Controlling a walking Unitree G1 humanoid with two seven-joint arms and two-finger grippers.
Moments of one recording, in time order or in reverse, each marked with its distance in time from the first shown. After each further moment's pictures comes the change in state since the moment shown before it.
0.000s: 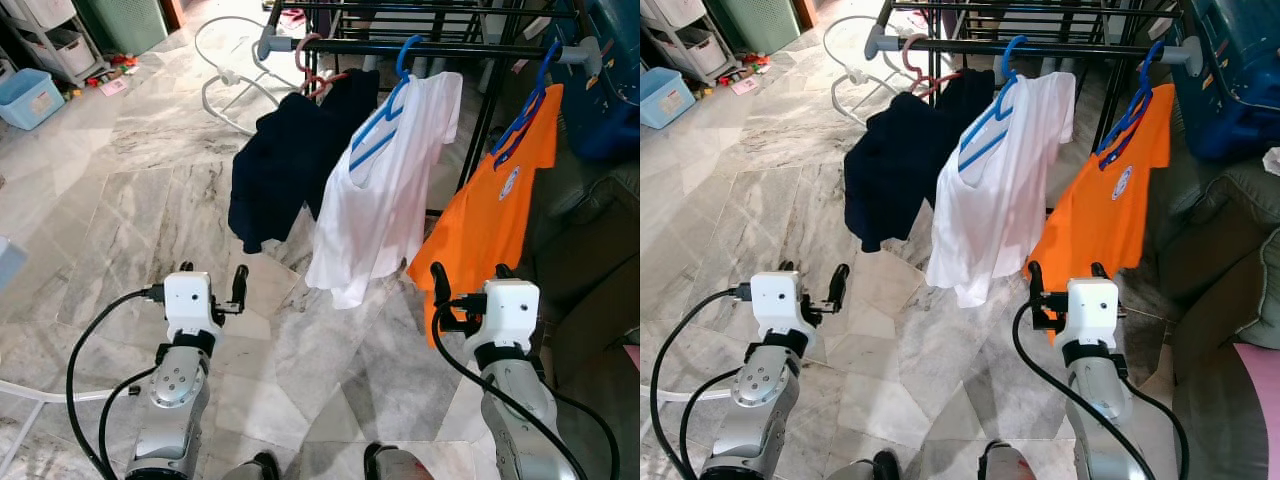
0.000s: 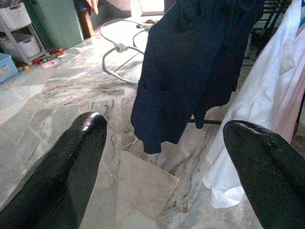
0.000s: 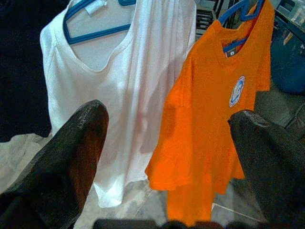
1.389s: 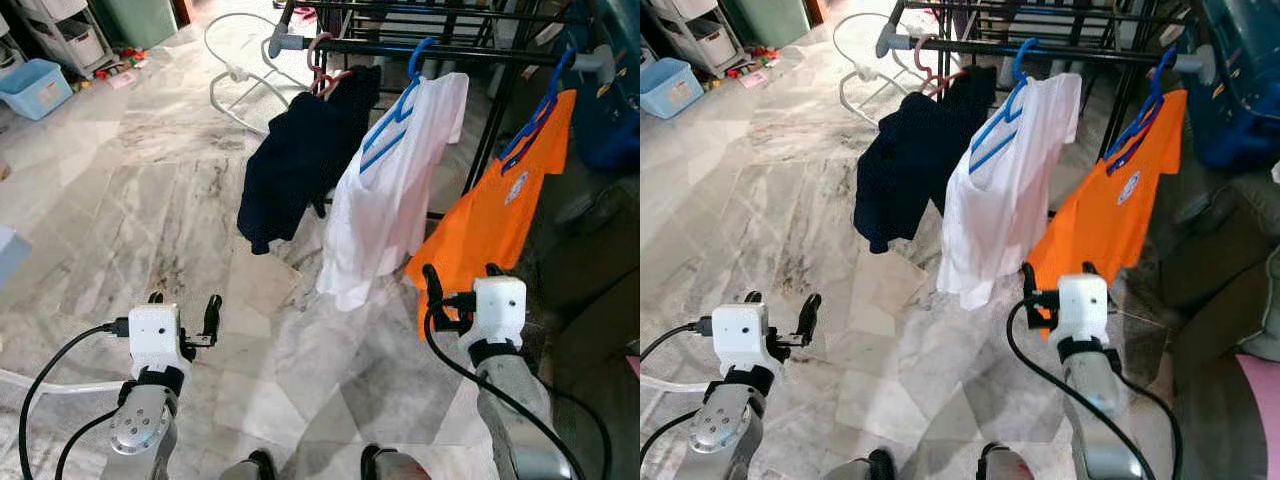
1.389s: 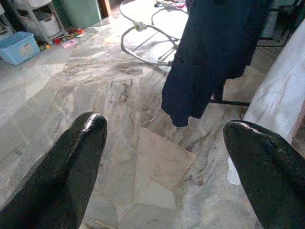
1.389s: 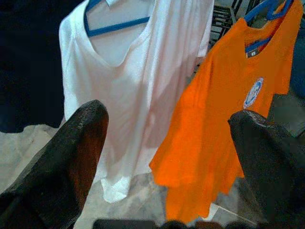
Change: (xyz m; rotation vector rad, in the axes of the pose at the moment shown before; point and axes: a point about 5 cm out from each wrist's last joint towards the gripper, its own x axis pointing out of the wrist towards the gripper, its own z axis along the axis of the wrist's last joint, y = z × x) left arm -0.042 0.026 -0.006 0.021 0.083 0.041; right arm 0.006 0.005 -0.004 -0.019 0.021 0.041
